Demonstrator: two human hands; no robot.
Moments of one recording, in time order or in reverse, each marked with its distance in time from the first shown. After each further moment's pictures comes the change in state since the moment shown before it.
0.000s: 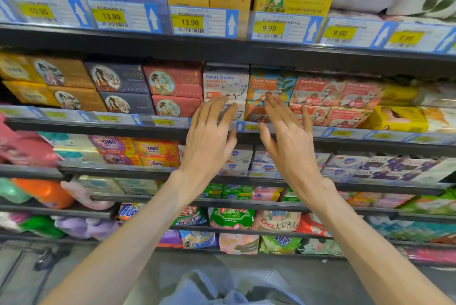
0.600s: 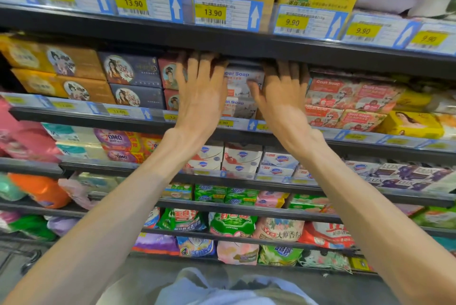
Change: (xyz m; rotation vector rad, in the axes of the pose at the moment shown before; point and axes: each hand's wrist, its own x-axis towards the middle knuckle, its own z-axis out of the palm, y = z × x) left_hand 0.050 -0.046 -0.012 0.222 0.301 -0.076; right_hand 0.091 -0.040 0.005 -0.152 -0.052 0.115
